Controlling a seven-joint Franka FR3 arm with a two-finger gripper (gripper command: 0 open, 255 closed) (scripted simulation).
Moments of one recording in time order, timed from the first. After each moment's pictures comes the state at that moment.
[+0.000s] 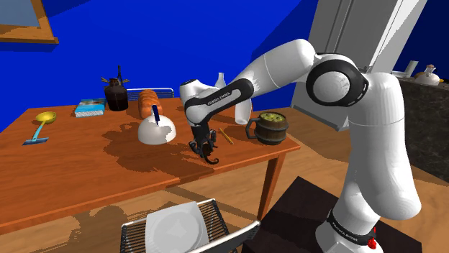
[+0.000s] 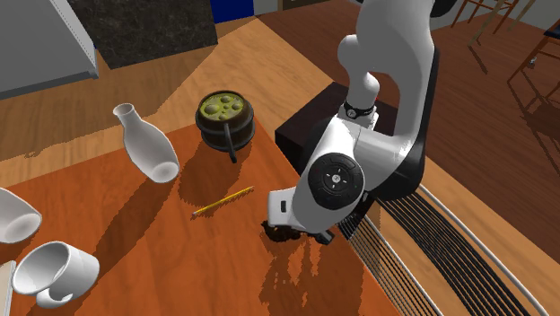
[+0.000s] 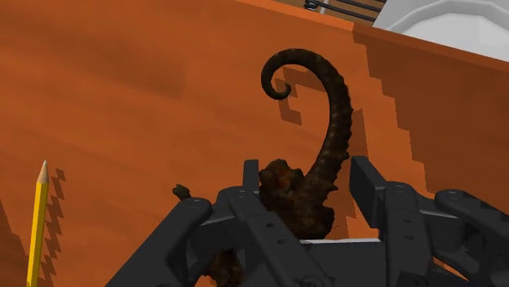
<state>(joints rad) 0.40 0.43 -0.15 -1.75 -0.07 1.97 0.37</state>
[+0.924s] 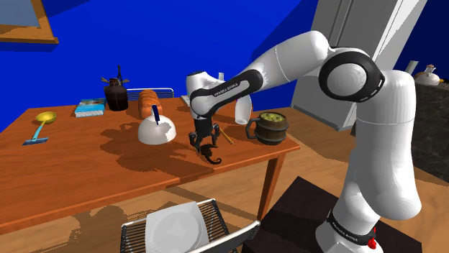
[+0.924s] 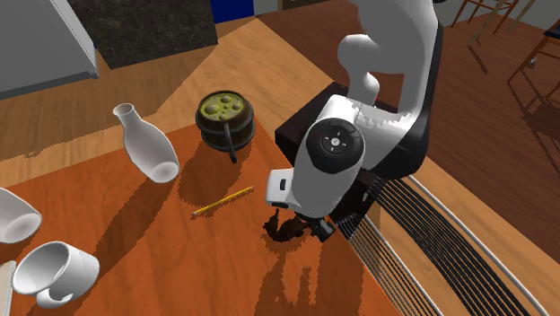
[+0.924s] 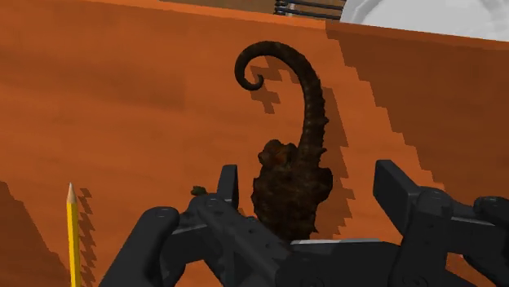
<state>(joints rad) 0.41 0.33 -0.16 -1.82 -0.03 2.02 0.48</state>
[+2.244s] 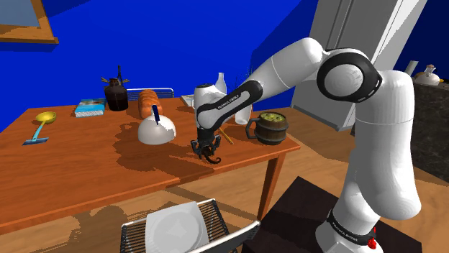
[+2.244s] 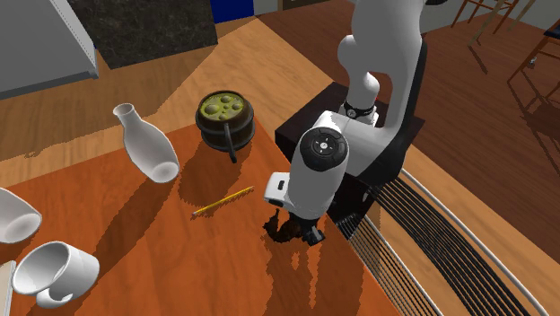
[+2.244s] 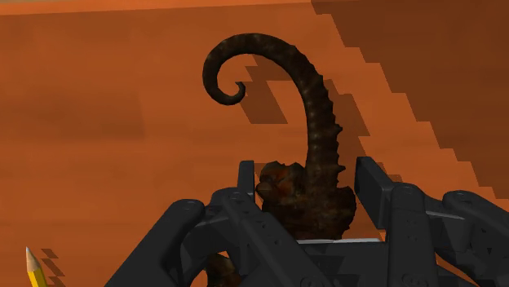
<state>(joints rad) 0.40 0.34 -0.18 -1.96 0.01 2.27 0.59</state>
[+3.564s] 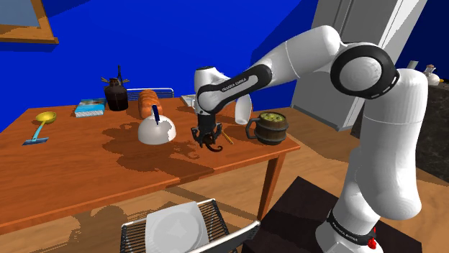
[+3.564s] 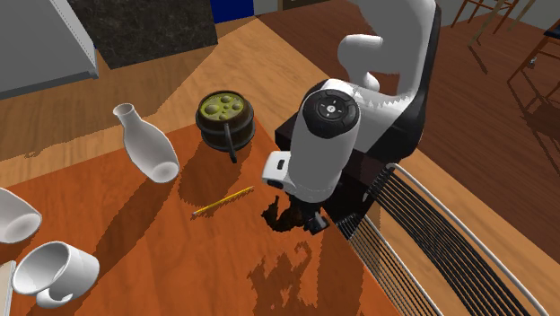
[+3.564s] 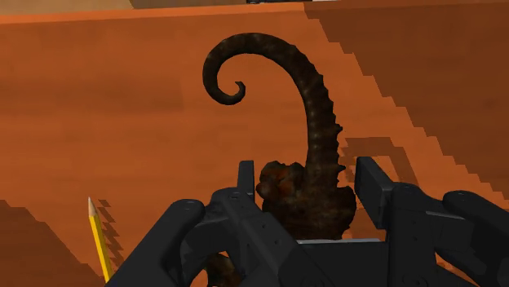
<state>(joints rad) 0.41 0.25 -0.19 -1.91 -0.01 2.12 0.60</state>
